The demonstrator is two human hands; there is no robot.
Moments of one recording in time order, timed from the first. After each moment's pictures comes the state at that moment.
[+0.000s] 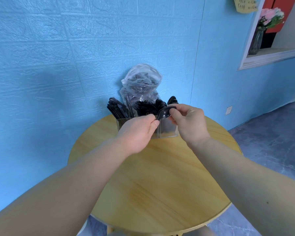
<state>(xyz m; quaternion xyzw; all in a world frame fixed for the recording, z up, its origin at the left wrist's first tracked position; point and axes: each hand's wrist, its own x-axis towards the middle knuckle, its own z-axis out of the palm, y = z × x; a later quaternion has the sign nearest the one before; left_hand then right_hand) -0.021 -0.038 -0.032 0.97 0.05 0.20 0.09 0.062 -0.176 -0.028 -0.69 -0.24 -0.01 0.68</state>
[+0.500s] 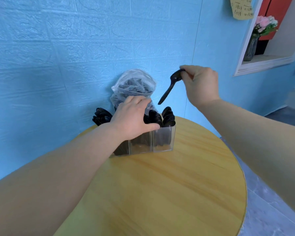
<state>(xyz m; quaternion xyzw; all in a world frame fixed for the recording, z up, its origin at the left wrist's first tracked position) 0.052 -0.003 0.003 0.98 0.06 0.21 0.00 0.167 -0.164 0.056 -0.78 -0.33 -0.30 0.43</state>
